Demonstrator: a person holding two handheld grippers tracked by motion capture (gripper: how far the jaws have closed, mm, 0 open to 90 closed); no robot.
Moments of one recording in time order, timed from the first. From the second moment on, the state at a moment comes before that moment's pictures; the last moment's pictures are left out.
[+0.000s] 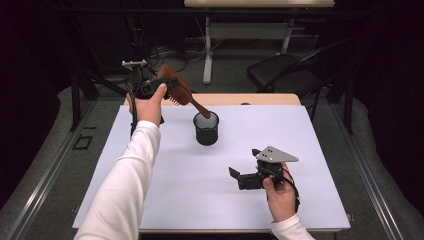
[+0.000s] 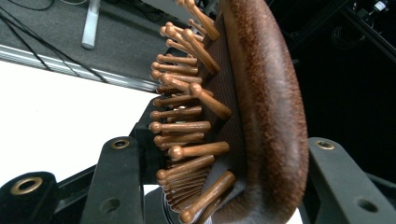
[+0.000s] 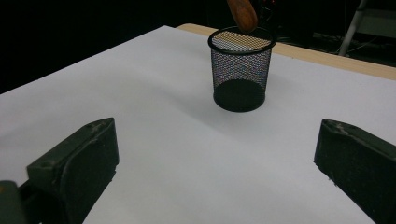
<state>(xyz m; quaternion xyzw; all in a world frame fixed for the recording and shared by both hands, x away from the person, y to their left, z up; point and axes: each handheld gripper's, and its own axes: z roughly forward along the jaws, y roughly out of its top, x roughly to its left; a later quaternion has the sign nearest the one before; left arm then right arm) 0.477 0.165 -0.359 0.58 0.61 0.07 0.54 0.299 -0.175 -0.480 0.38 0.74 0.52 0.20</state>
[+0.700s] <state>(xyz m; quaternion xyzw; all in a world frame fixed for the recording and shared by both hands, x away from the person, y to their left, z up) 0.484 0.156 -0.383 0.58 0.62 0.07 0.52 0.298 -0.176 -0.480 0.38 0.74 0.52 0.20</state>
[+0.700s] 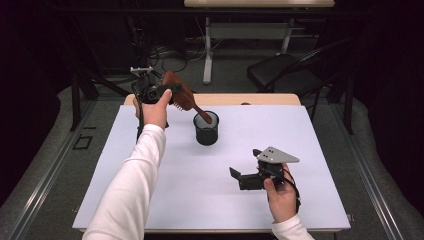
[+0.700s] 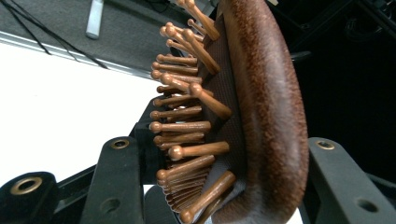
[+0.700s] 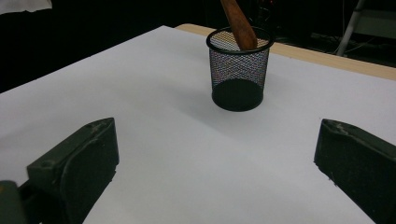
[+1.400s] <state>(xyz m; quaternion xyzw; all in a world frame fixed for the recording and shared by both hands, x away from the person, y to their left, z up) 0.488 0.153 -0.405 0.58 0.63 0.06 0.51 0.298 -0.177 -0.481 0.38 0.74 0.52 0.20</state>
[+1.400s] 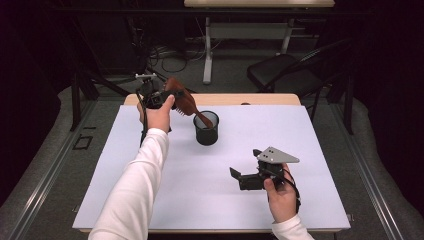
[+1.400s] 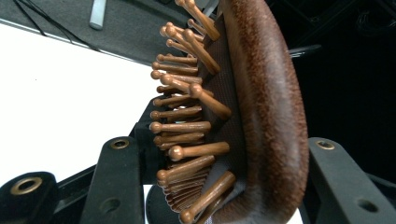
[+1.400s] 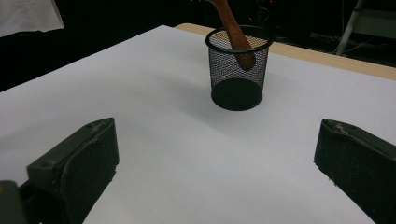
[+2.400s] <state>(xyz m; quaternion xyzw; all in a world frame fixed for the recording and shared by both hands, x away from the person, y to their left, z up) 0.487 0.139 -0.421 0.60 0.62 0.06 0.50 0.298 -0.177 -0.481 0.38 0.74 0.52 0.20</state>
